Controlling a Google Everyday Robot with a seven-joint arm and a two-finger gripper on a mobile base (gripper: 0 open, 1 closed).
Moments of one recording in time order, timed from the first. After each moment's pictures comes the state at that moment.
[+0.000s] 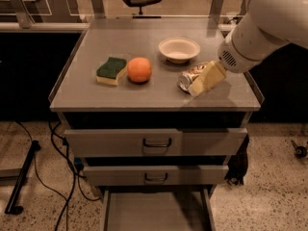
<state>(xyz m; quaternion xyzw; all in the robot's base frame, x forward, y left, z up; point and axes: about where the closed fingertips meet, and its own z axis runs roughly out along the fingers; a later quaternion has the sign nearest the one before) 0.574 -0.172 0.912 -0.31 0.91 -0.05 0.28</state>
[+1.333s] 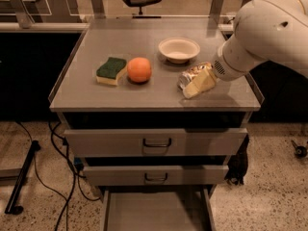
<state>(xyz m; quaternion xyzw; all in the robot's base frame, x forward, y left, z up) 0.606 -0.175 0.870 -0.28 0.91 -0.03 0.30</state>
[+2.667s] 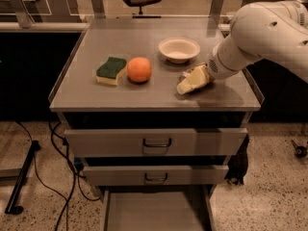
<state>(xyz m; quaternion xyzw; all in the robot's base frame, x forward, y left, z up) 0.641 -0.161 0.844 -0.27 0.92 0.02 0.30</state>
